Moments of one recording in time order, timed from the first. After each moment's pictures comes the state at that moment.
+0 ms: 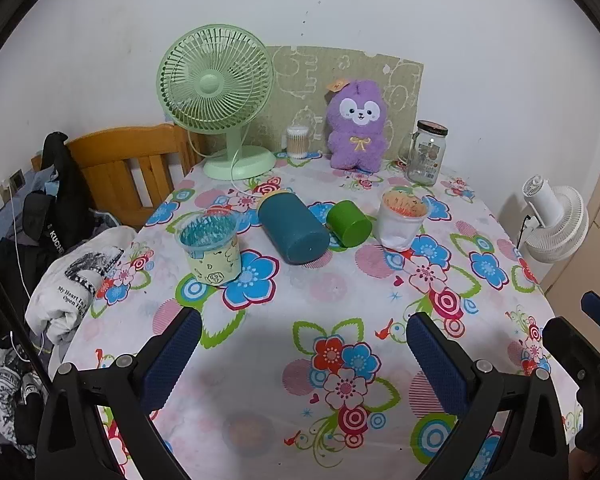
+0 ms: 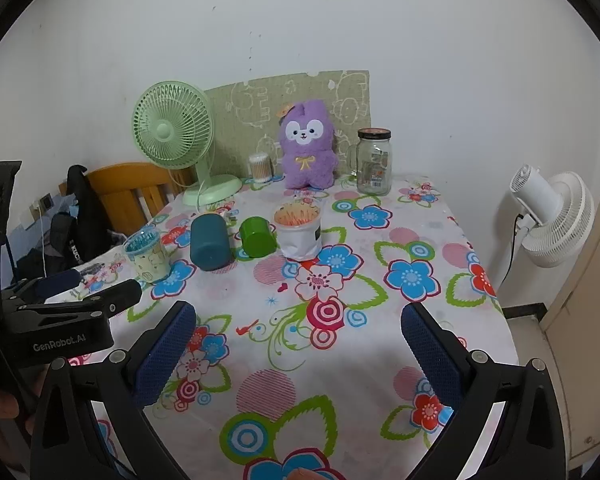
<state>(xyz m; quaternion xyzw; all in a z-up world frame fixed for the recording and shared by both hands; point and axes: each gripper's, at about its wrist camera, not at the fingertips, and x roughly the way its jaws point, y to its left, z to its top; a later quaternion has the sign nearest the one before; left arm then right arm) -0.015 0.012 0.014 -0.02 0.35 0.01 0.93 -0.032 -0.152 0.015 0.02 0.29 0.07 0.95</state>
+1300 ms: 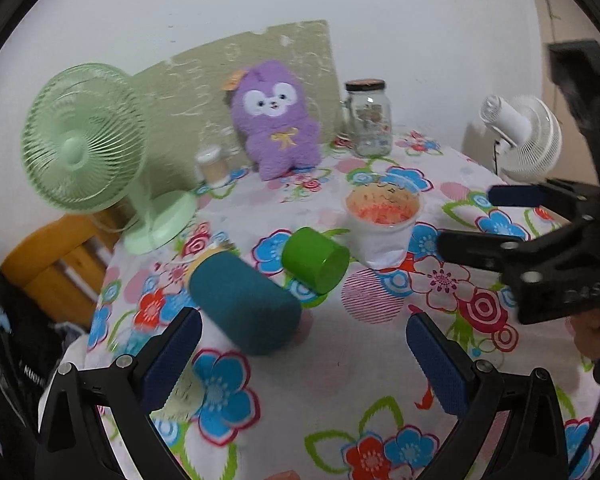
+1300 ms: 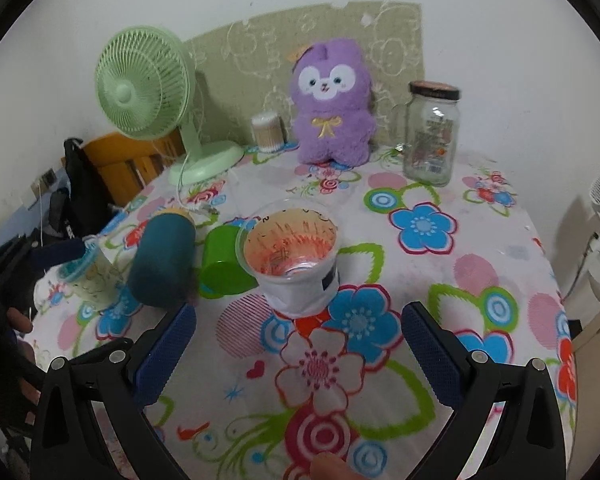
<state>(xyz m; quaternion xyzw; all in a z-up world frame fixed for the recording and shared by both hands) 0.105 -0.018 -0.021 0.16 0.35 -0.12 0.92 0.164 -0.149 -0.043 0.00 0.37 0.14 0.92</state>
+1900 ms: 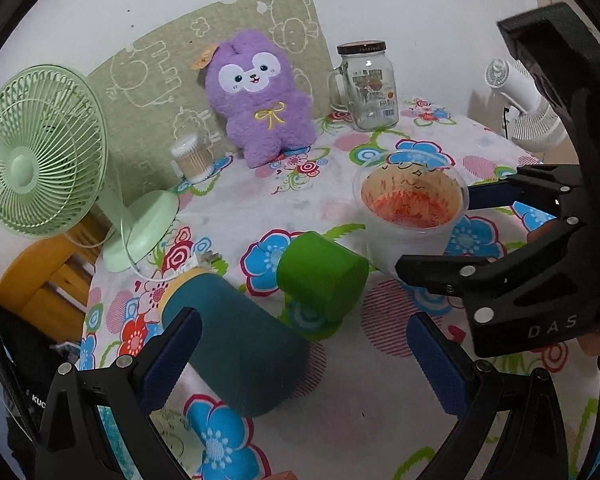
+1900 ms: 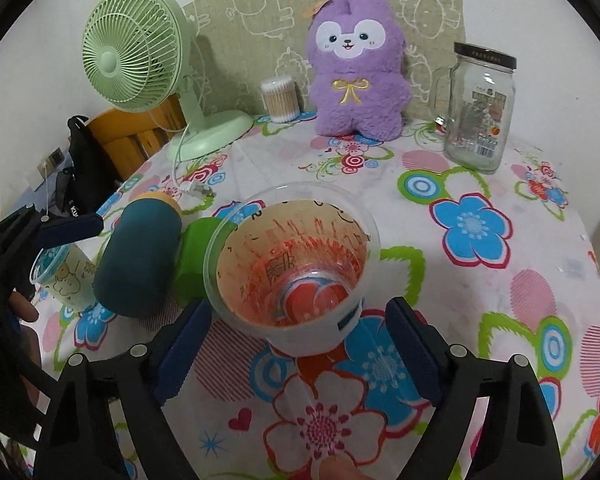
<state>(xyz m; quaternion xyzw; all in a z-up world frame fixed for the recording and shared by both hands) 0.164 -0.033 -0.049 0.20 0.38 -0.13 0.89 0.220 -0.139 -0.076 0.01 0.40 0.18 0.90</state>
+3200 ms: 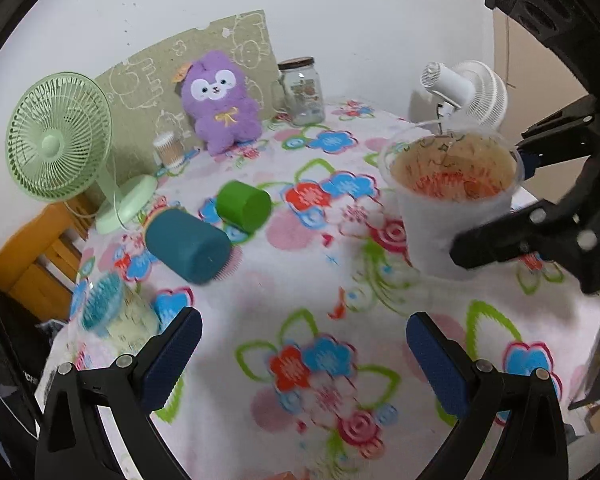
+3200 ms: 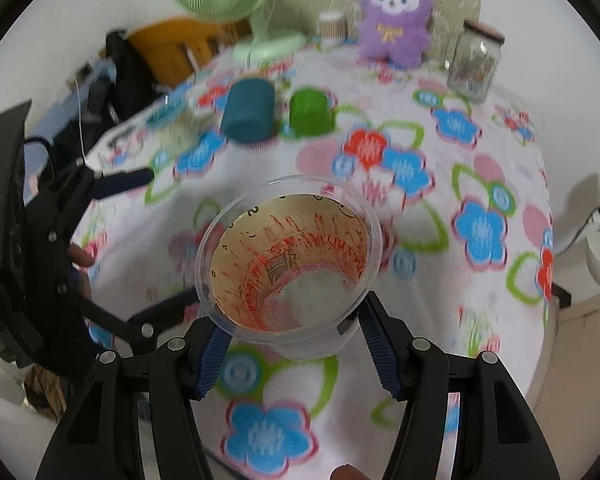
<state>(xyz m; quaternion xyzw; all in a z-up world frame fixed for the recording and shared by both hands) 0.018 -0.038 -0.029 0.18 0.38 -0.18 0.89 0.043 -0.136 -0.015 -0.07 0.56 0.19 0.80</state>
